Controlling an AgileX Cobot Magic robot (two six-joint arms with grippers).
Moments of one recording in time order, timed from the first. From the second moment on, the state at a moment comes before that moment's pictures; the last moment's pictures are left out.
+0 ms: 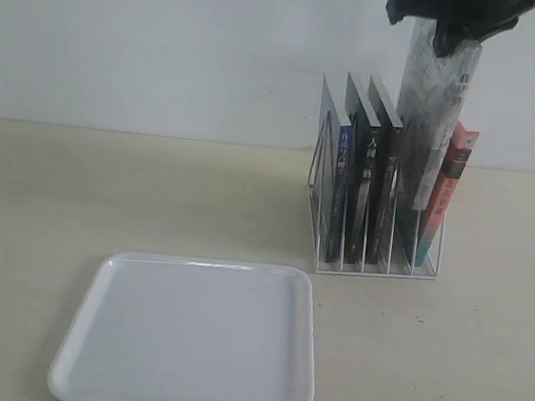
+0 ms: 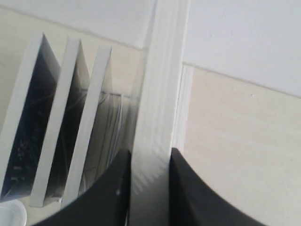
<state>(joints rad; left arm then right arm) 0.02 0.00 0.00 0.07 0.31 -0.08 0.35 1.94 -2.09 -0.22 1.16 0.08</state>
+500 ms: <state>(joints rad) 0.02 0.00 0.00 0.07 0.31 -0.08 0.35 1.95 -2.10 -0.22 1.19 0.08</state>
